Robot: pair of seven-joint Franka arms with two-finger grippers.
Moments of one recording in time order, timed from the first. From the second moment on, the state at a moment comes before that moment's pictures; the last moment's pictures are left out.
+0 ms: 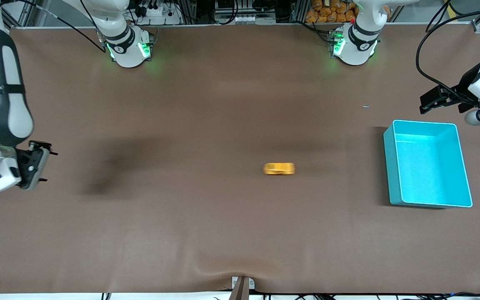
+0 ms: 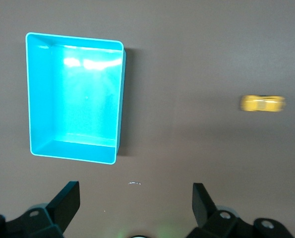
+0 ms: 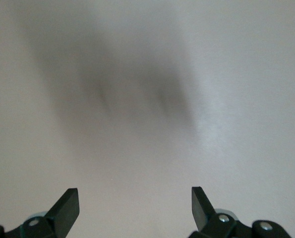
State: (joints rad) left arm 0.01 0.04 -0.10 -1.51 0.03 1.49 -0.10; right arm -0.21 0.41 0.02 -1.62 -0.01 1.87 -1.40
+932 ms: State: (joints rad) left arm 0.01 0.05 -0.10 -1.51 0.03 1.49 -0.10; right arm -0.20 0.32 0.02 -1.38 -0.01 1.61 -0.89
